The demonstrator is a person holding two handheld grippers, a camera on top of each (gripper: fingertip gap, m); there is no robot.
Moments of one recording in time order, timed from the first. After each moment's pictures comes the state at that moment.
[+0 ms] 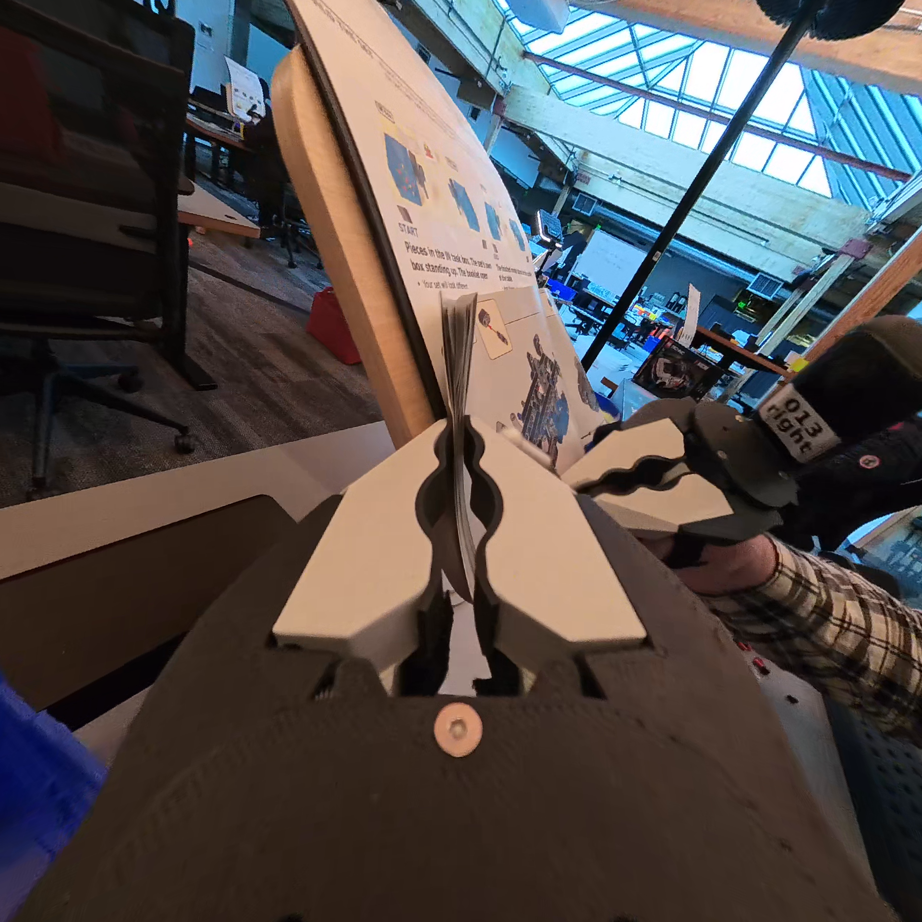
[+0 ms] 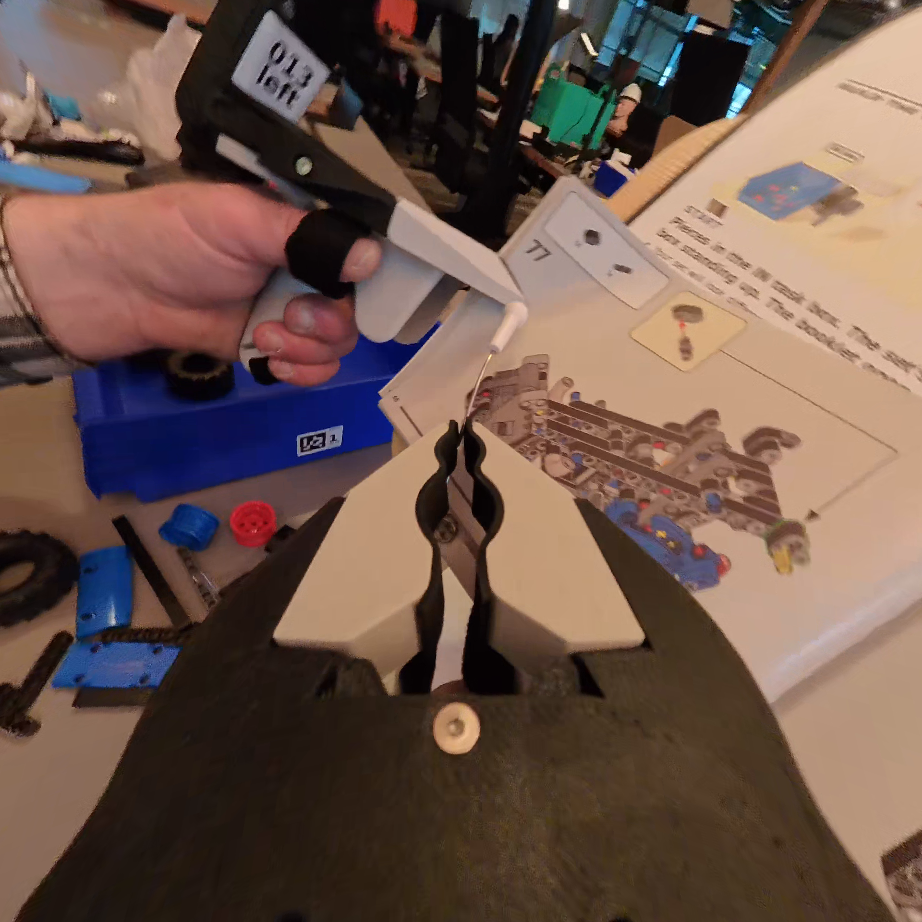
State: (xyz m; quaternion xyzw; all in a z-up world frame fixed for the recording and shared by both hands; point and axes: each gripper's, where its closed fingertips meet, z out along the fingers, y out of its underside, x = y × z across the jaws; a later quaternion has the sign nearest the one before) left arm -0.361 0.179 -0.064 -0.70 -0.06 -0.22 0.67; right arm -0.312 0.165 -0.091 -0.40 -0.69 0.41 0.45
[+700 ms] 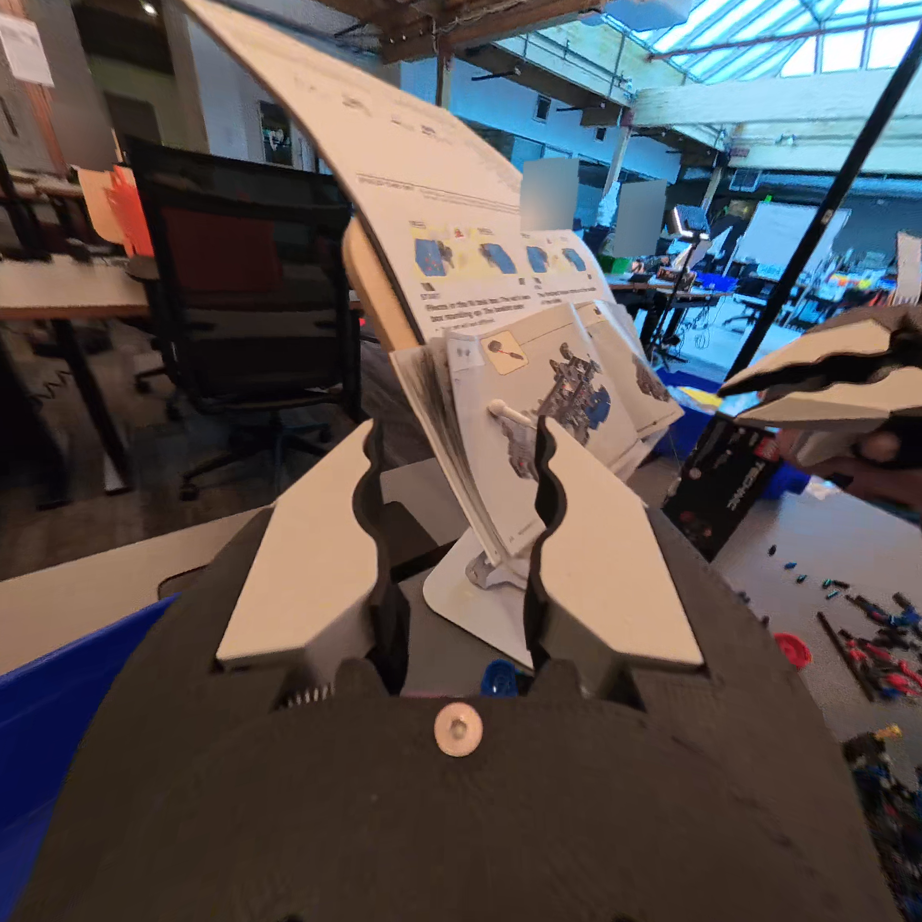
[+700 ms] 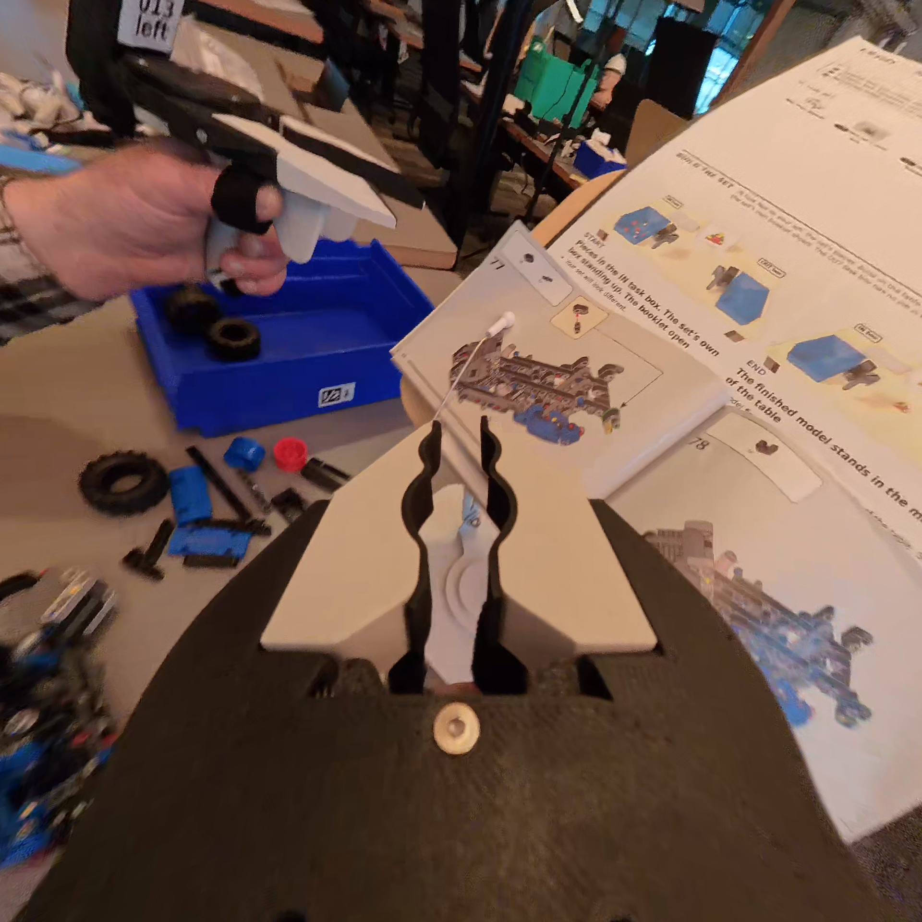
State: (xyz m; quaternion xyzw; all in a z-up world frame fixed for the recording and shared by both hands) left arm -0.368 0.119 -0.037 -0.71 -0.07 -0.02 0.70; right arm -0.215 0.188 -0.042 -0.41 -0.69 0.39 0.45
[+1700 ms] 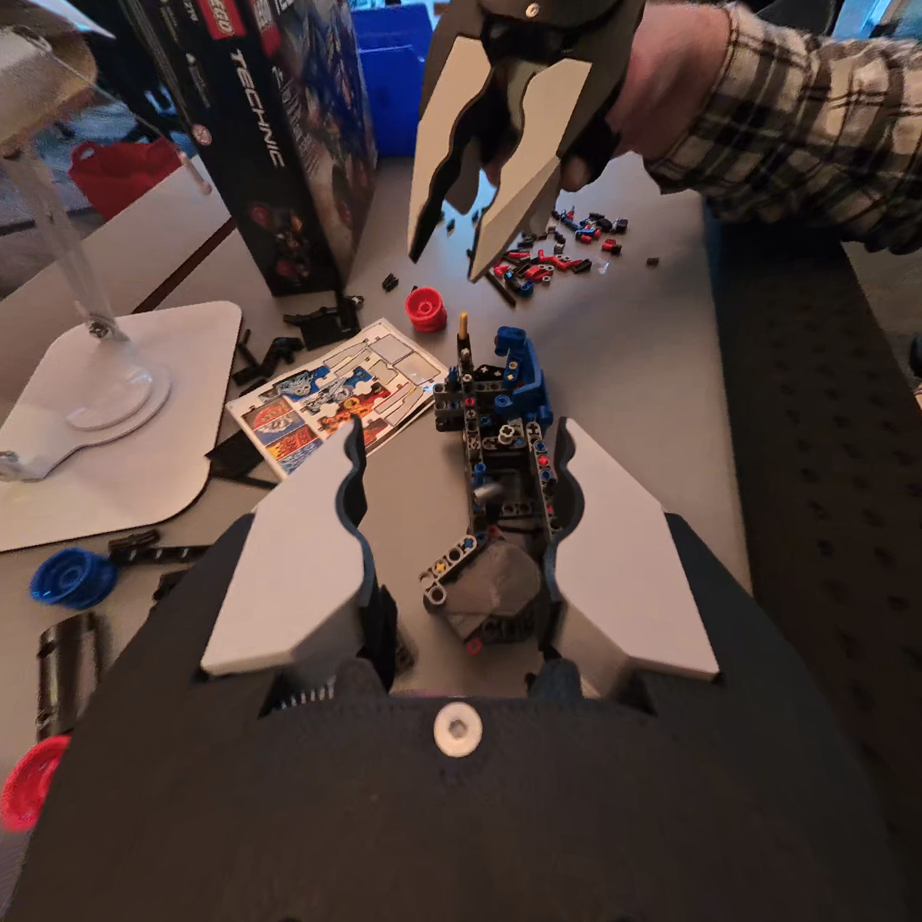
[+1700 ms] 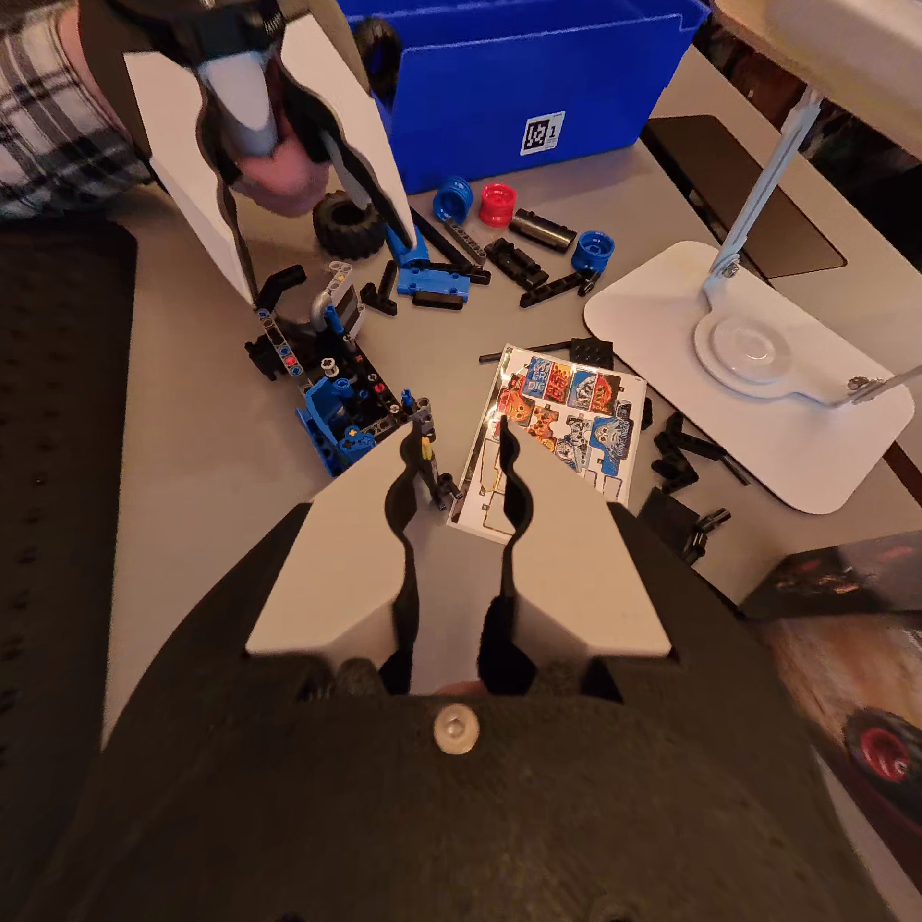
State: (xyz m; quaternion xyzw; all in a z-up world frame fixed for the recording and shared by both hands) left arm -0.102 0.044 -0.200 -0.80 0.28 -0.14 0.52; right arm -0.062 0.125 -0.199 -0.46 -0.75 0.39 0.29
